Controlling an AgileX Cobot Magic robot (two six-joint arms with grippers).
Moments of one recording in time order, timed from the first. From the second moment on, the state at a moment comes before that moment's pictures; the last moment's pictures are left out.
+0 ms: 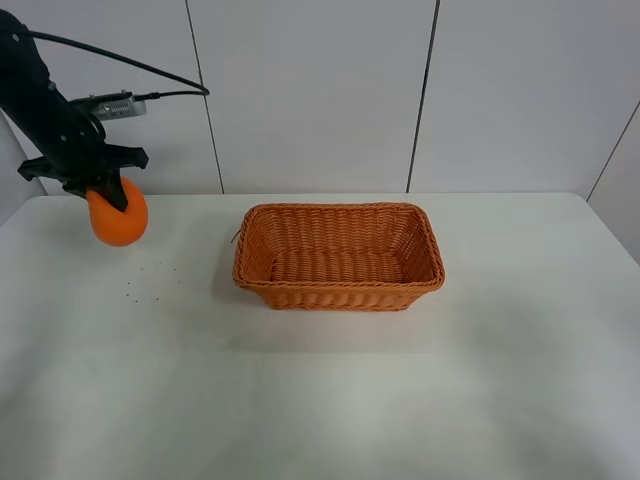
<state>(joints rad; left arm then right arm) 0.03 1.99 -1.72 -0.09 1.08 0.09 0.00 -0.01 -0.50 0.01 1.03 -0.01</state>
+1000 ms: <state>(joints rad) -0.42 2.24 -2.25 -0.10 1.19 -0.05 0.00 -0.01 -0.50 0.01 1.03 -0.01</state>
